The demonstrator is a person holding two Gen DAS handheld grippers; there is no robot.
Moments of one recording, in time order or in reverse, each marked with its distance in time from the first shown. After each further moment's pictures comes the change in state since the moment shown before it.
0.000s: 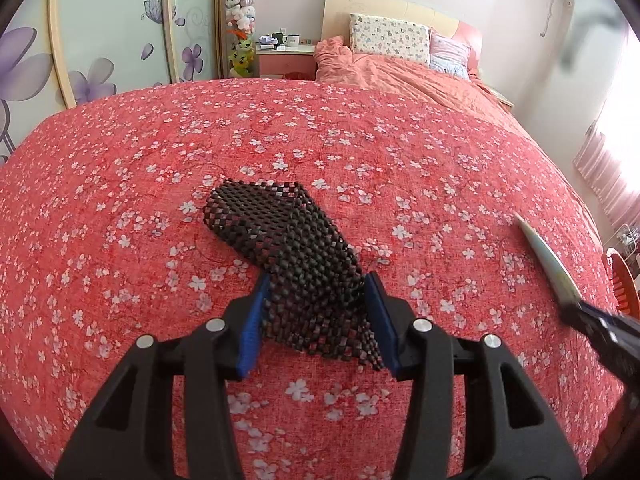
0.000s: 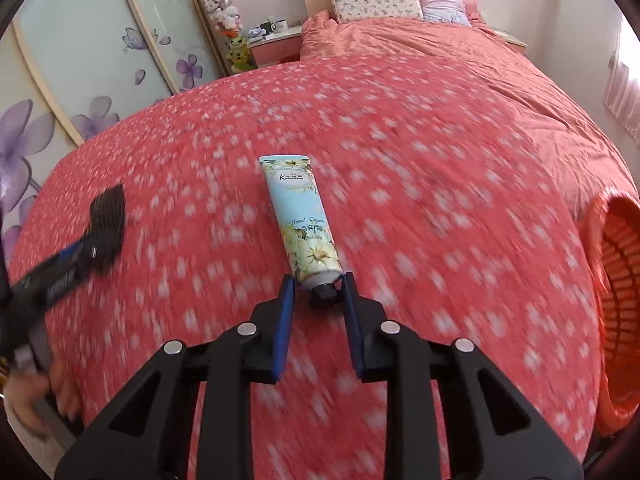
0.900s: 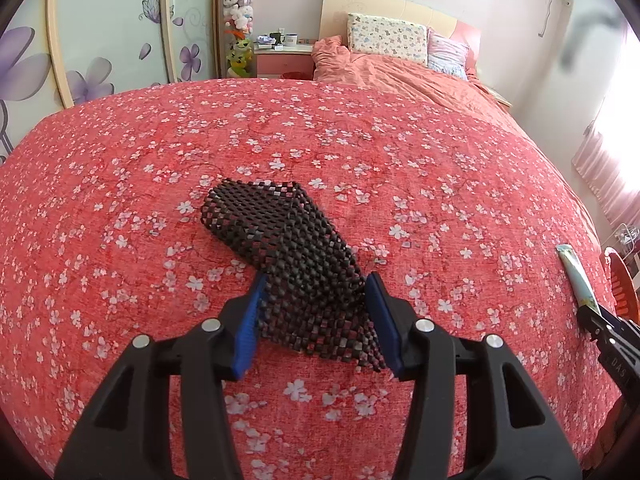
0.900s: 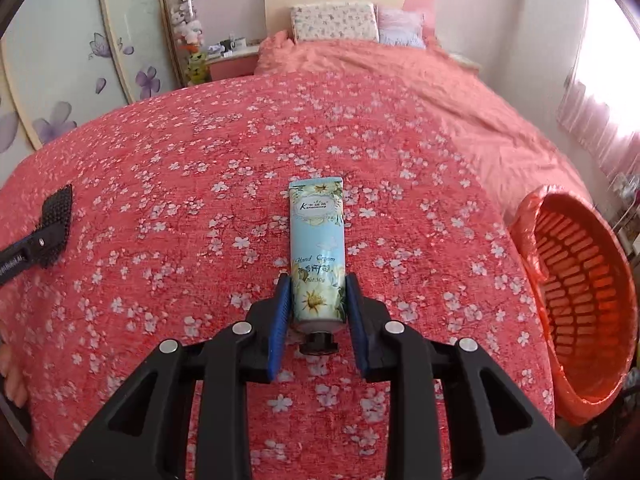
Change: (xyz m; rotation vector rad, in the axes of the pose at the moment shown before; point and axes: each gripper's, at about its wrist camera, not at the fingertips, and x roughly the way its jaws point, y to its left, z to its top) left arm 0.002 -0.007 0.001 0.008 0.003 -0.005; right arm 0.000 -0.017 -0.010 -0.016 -0.109 -0.218
